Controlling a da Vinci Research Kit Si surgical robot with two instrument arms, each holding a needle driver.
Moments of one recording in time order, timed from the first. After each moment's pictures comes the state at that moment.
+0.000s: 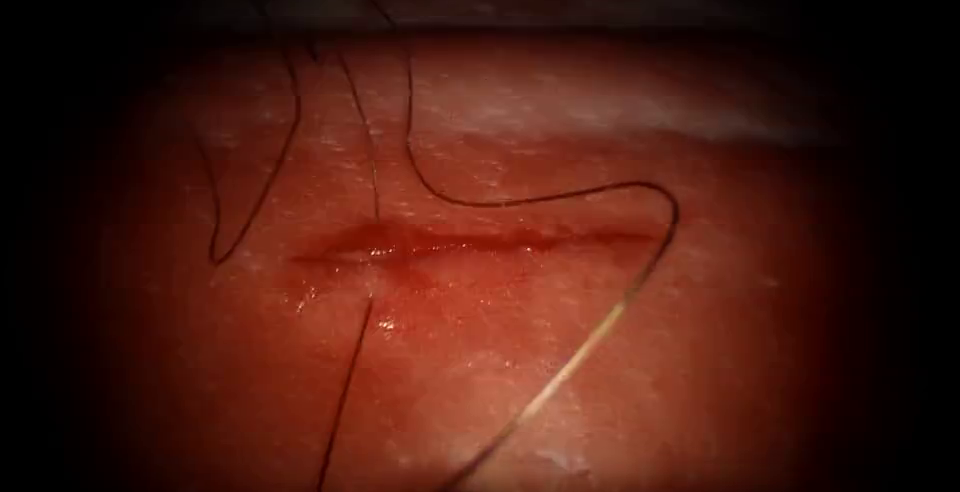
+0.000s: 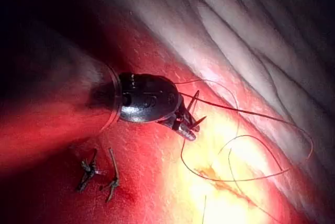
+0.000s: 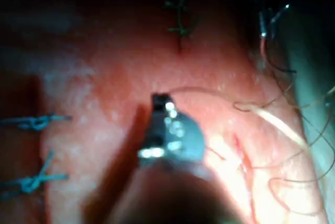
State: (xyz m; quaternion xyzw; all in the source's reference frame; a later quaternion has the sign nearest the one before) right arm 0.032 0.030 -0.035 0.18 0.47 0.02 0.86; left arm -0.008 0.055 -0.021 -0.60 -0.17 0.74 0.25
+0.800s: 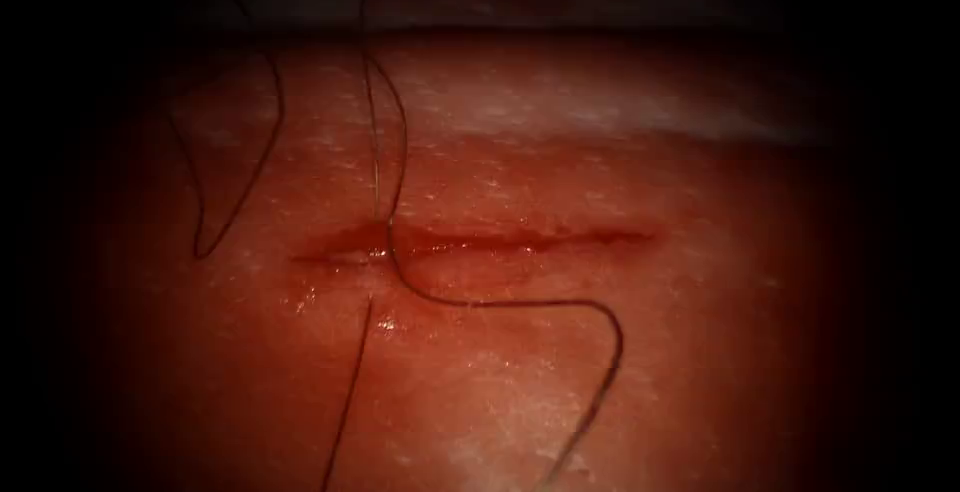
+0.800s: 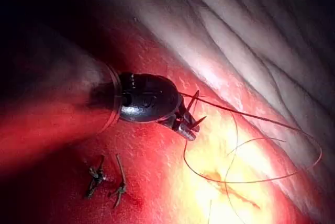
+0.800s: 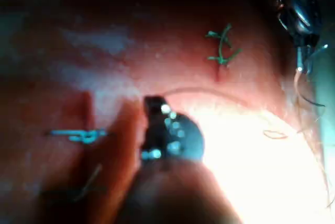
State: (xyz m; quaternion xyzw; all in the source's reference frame) right arm 0.033 0.026 -0.039 0.24 0.46 -0.06 0.85; left arm -0.007 0.055 -0.021 -0.60 -0.18 0.74 0.25
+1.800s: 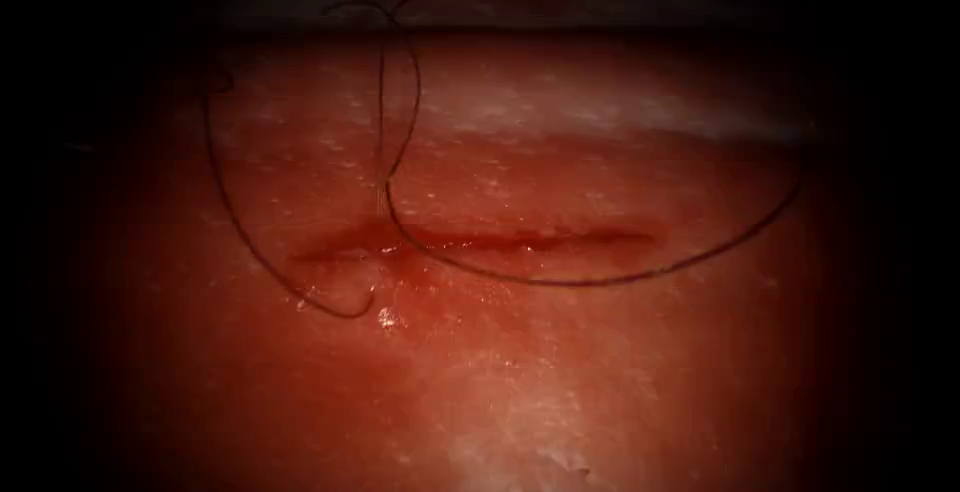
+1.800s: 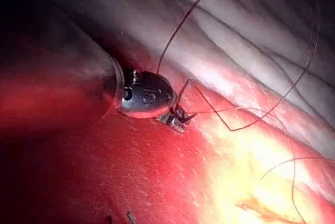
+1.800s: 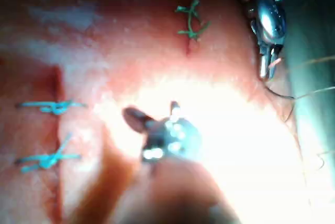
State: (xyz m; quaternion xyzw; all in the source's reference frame) right arm 0.029 0.031 -0.039 0.14 0.48 0.04 0.86; left arm -0.005 0.056 -0.007 -0.41 -0.11 0.88 0.20
